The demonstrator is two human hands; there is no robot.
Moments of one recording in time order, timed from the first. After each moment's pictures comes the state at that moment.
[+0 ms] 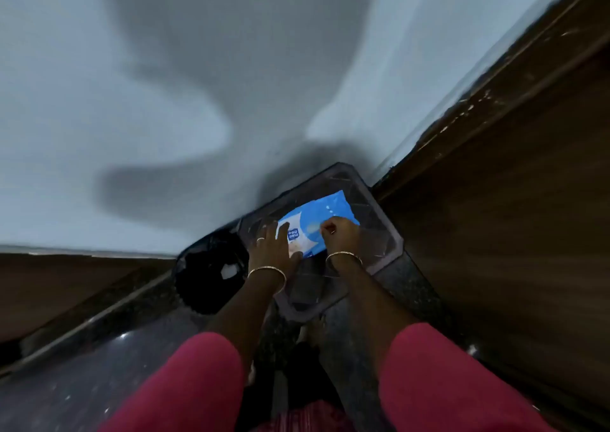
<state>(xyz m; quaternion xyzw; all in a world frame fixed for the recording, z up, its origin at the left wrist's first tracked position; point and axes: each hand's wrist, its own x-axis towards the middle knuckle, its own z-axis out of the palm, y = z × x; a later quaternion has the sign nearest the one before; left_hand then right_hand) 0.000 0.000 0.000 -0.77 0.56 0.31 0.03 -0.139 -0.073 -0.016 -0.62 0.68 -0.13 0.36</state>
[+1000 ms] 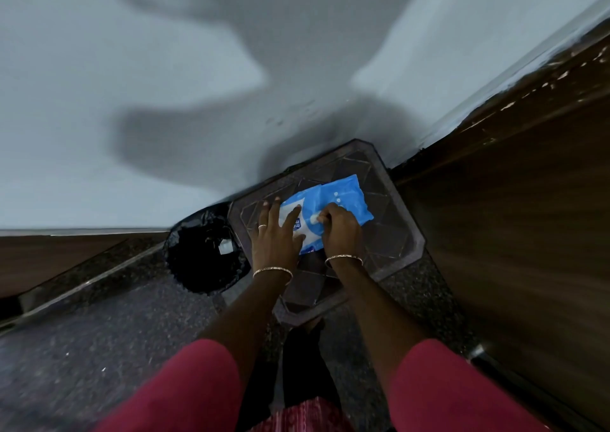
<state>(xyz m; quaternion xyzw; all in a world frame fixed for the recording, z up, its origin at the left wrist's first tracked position) -0.022 -0.017 -0.060 -0.81 0.52 0.26 -0.04 -0.143 -0.081 -0.088 -0.70 0.62 -0.12 0.32</state>
